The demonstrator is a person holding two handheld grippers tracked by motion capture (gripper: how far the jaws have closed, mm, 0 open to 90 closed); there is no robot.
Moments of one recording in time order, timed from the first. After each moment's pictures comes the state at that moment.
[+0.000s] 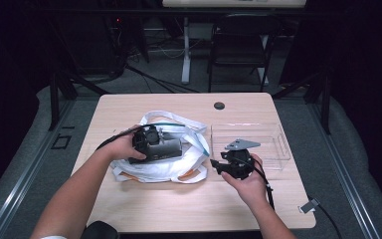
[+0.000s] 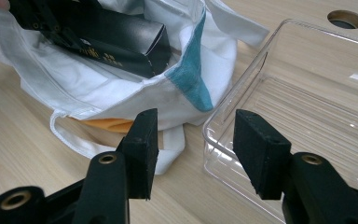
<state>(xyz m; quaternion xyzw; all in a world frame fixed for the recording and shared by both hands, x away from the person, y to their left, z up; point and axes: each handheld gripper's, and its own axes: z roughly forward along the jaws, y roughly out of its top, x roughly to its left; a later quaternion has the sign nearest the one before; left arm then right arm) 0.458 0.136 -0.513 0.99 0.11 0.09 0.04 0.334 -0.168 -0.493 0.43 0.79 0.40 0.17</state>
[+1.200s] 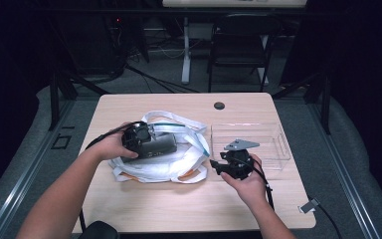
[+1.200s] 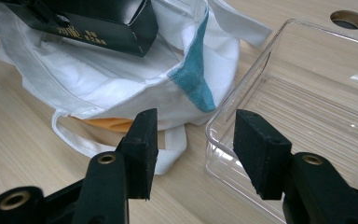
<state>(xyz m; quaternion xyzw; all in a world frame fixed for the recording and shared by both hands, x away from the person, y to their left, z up) 0.446 0.158 -0.485 0.98 0.12 0.10 0.06 0.334 -0.167 -0.493 0.43 0.80 0.40 0.16</state>
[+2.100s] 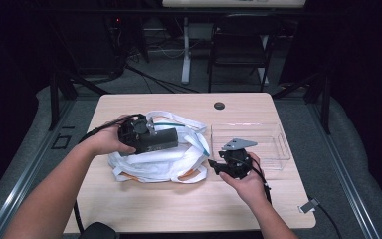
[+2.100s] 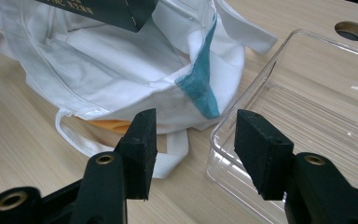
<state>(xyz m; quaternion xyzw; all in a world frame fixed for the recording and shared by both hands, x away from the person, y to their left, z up) 0.430 0.151 -0.436 0.98 0.11 0.13 0.07 0.335 -0.163 -0.489 0.41 0.81 0.39 0.17</state>
